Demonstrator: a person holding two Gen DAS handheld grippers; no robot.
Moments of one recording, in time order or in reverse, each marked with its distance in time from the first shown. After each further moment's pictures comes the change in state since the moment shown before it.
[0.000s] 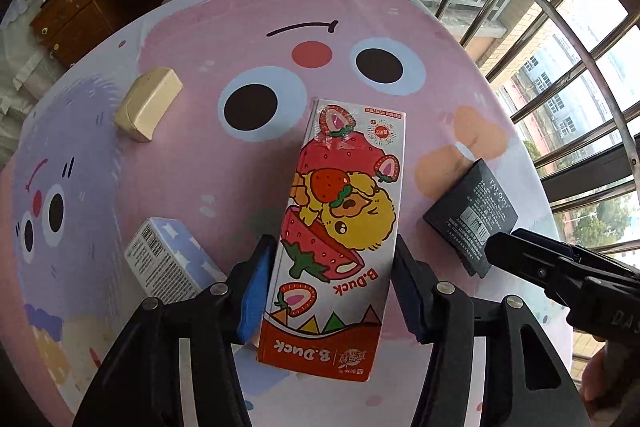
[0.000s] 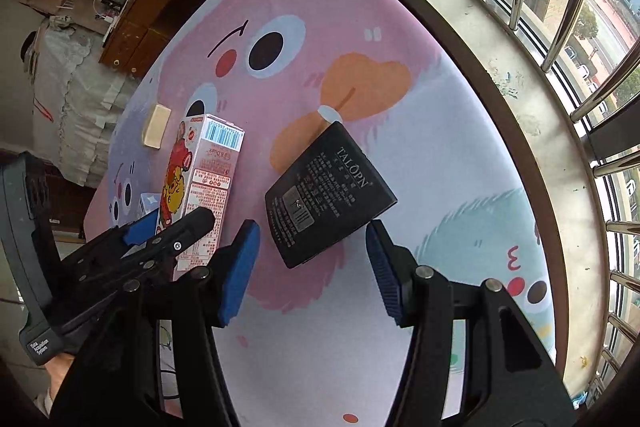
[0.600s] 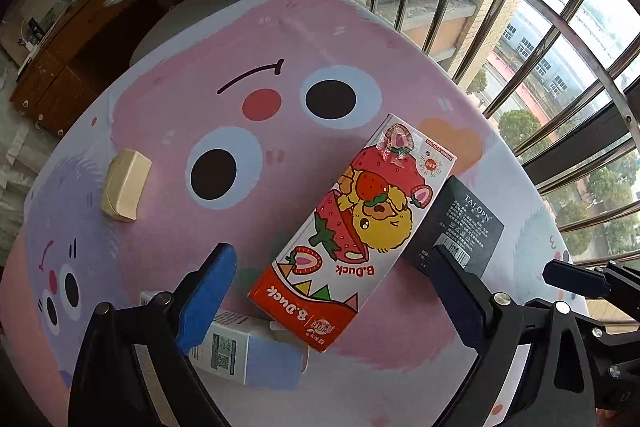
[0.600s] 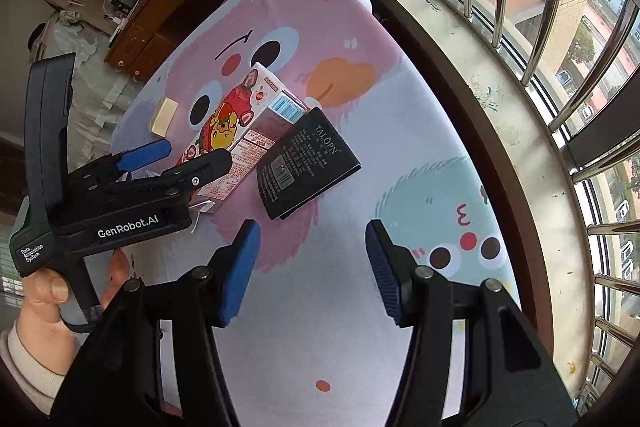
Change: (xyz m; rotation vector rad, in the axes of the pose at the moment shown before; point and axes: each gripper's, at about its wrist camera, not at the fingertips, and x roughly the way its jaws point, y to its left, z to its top) left arm -0.012 -0.039 0.017 0.225 -0.025 0.033; right arm -0.047 -0.016 -0.035 -0.055 -0.072 -0.016
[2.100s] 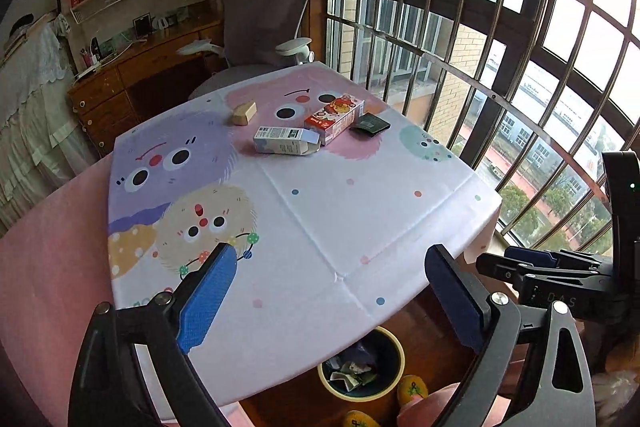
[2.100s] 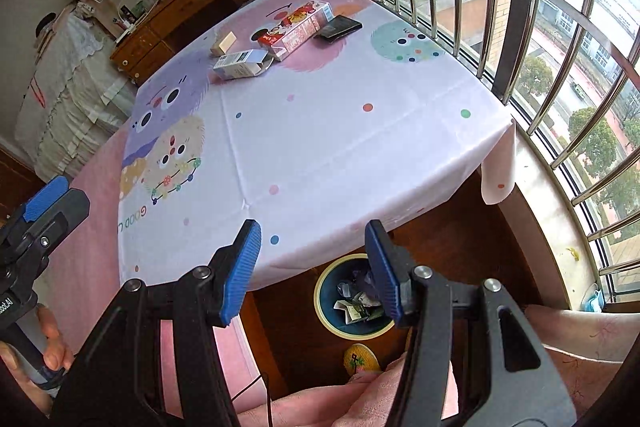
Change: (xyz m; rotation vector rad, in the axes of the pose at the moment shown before) left arm -0.322 0.016 -0.406 -0.010 -0.409 -0.054; right arm -0.175 0.134 -0.332 -0.011 -0.218 -0.148
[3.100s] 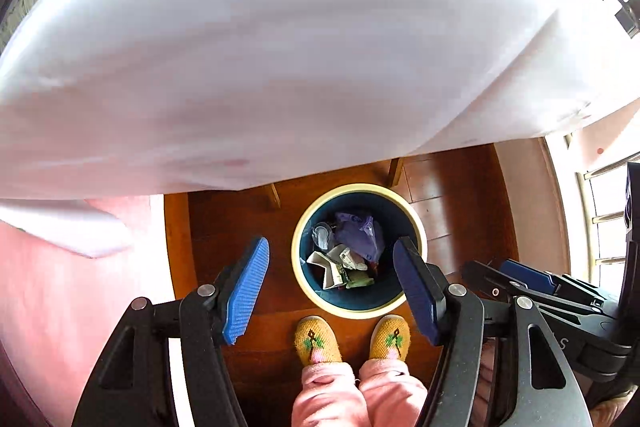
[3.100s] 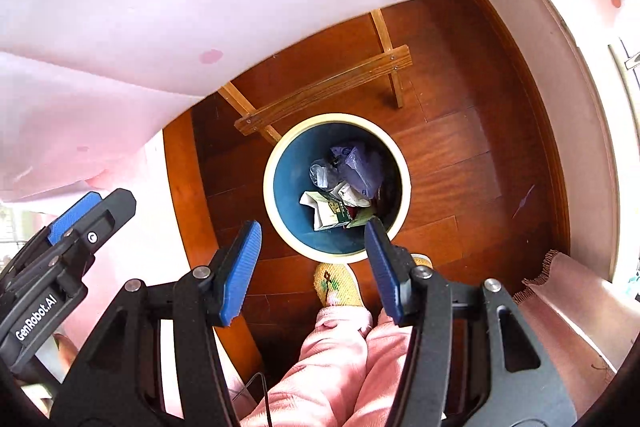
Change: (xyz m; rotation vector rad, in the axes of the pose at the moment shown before) left arm 0.230 -0.018 -0.278 -0.360 0.440 0.171; right arm 0.249 -0.097 -0.183 -0.060 0.449 0.008
